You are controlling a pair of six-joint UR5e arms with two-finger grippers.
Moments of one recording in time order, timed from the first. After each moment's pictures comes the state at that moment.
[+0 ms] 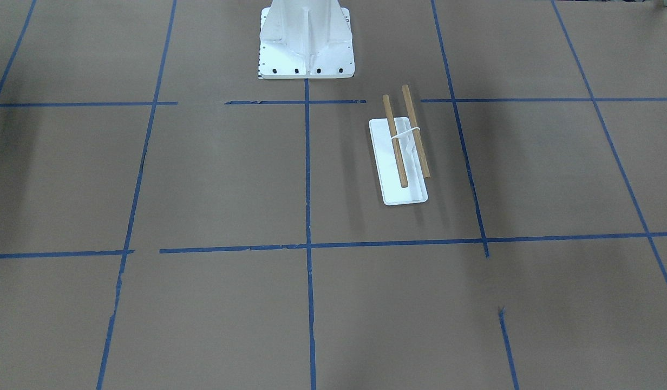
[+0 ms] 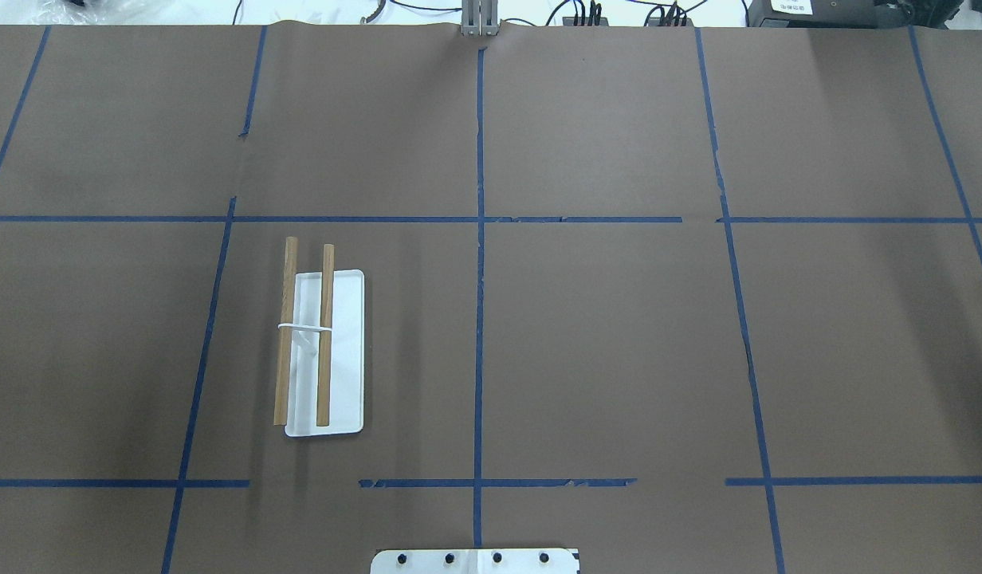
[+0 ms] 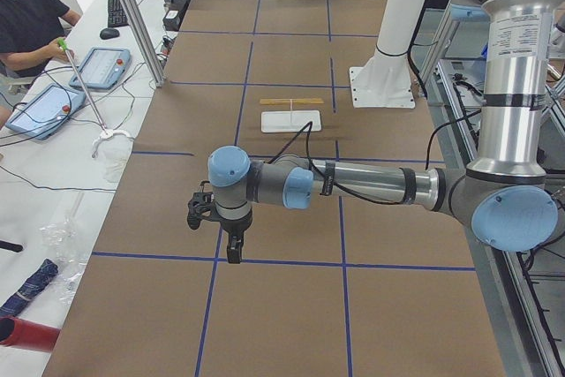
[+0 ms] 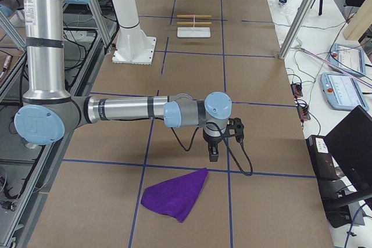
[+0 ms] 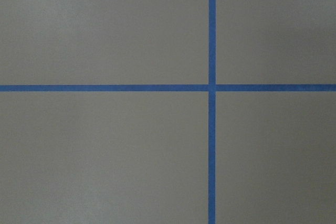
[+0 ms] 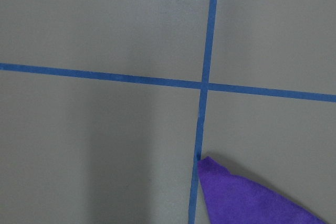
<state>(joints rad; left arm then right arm) -1.52 -1.56 -1.65 -1.61 -2.26 -0.12 1.52 -1.60 1.69 -1.55 2.35 0.02</state>
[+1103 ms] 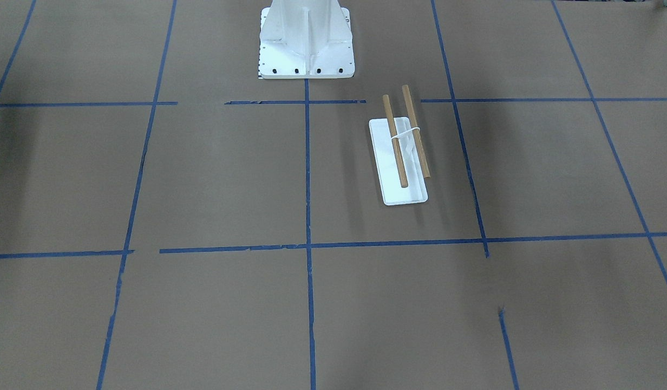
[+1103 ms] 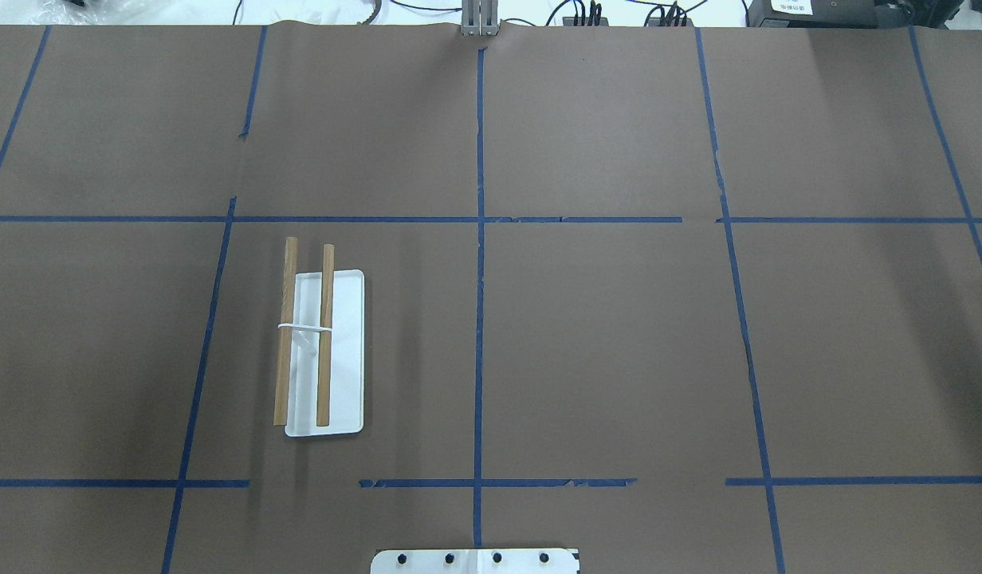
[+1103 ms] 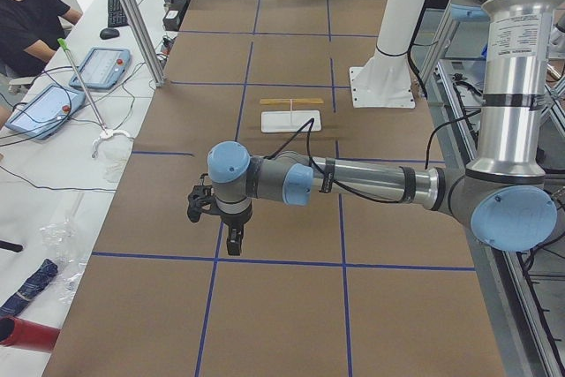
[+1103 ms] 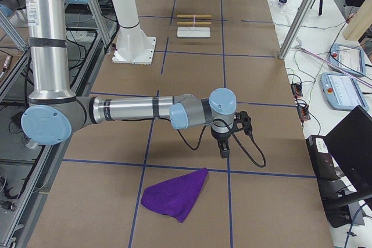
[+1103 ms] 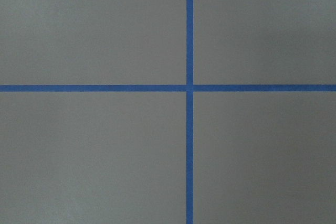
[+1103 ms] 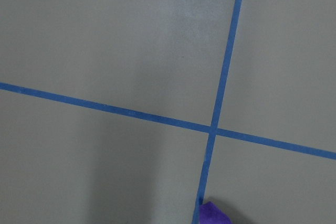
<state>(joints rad) -1.52 -1.56 -1.67 -1.61 -2.31 -0.12 1.51 -1.56 1.63 -1.42 2.34 0.01</state>
